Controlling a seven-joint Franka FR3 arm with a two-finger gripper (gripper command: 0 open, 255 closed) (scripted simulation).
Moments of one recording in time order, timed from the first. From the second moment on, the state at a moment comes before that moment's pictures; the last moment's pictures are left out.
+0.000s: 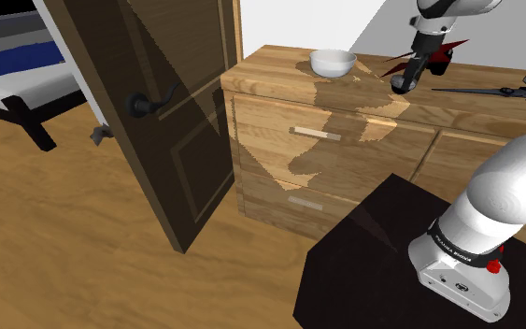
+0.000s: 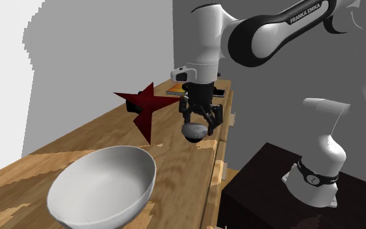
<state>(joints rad) -0.13 -0.33 -0.57 -2.29 -0.20 2.01 -0.68</state>
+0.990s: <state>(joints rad) -0.13 -0.32 -0.58 -2.31 -0.20 2.05 -0.68</state>
